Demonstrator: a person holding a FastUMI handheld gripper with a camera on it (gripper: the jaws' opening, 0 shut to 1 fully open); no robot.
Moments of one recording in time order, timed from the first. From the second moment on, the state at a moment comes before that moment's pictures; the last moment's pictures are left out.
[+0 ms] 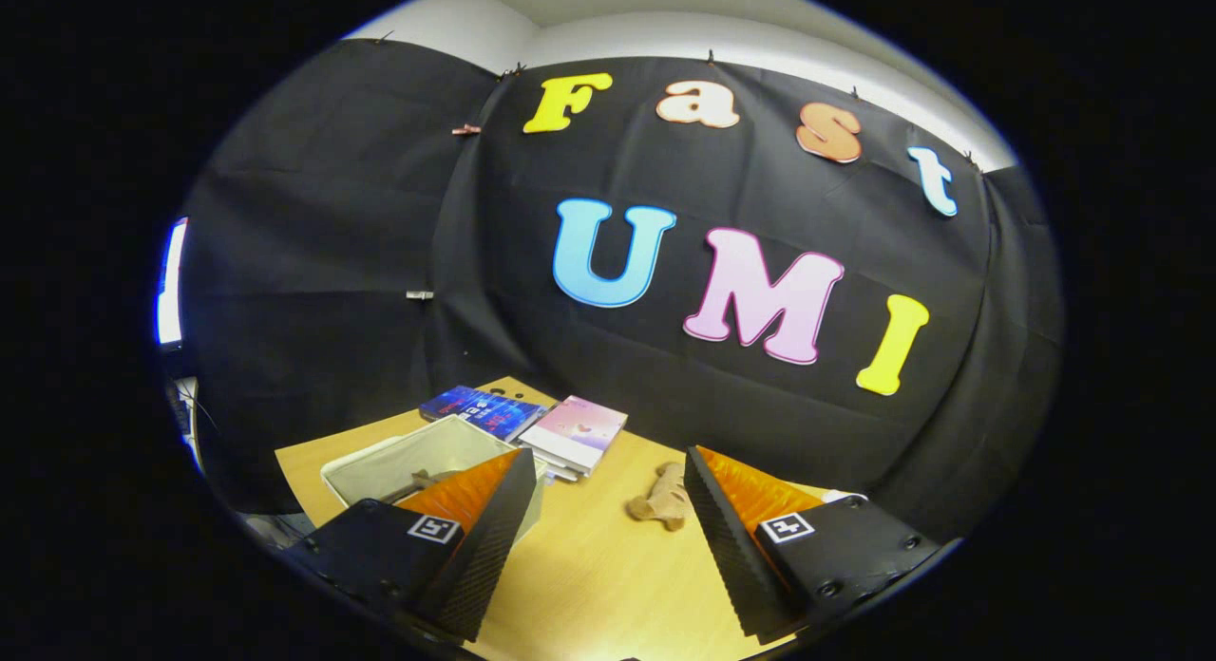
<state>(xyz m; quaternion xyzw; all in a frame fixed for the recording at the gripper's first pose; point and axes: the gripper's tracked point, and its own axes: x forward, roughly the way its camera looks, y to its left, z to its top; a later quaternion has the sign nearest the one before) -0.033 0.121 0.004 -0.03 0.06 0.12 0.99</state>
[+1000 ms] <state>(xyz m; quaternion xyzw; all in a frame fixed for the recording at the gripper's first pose) -0.094 0.000 -0.037 0.01 0.03 0.14 0.99</state>
